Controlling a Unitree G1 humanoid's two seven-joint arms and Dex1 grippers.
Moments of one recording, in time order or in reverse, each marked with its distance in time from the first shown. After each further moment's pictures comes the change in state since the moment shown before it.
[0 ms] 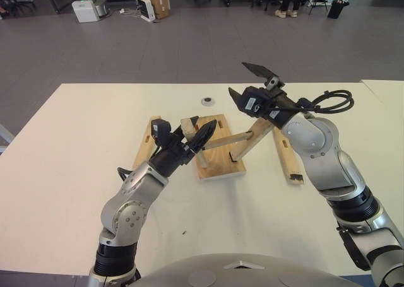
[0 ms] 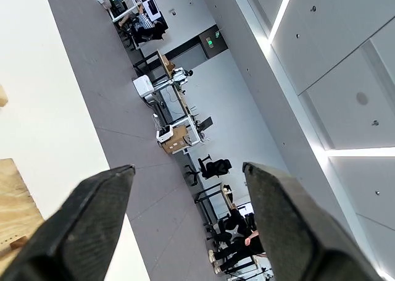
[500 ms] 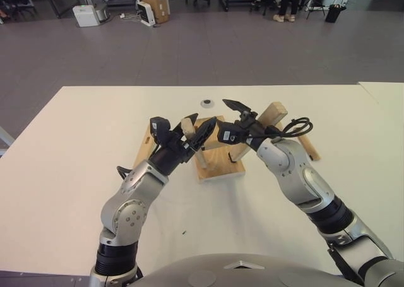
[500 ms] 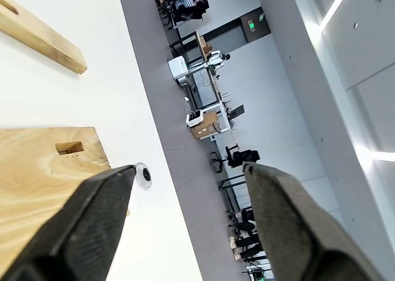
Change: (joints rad) left arm -0.014 -0.015 0.013 -0.017 0.006 0.004 0.007; right arm 0.085 0.129 0.101 0.159 -0.095 -0.012 0.064
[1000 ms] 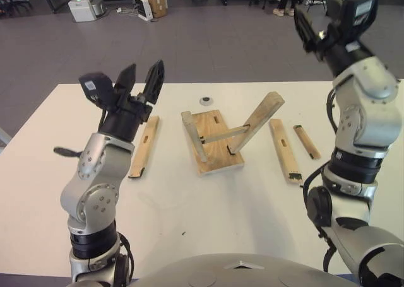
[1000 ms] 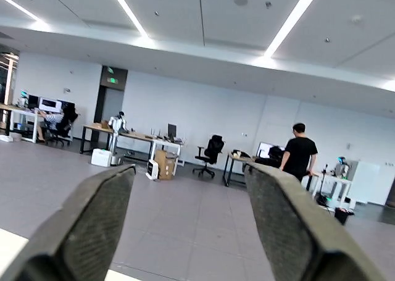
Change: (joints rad) left arm -0.101 0.051 0.196 -0.180 0.132 0.012 0.482; right arm -0.246 0.132 -0.763 0.151 0.574 0.105 -0.117
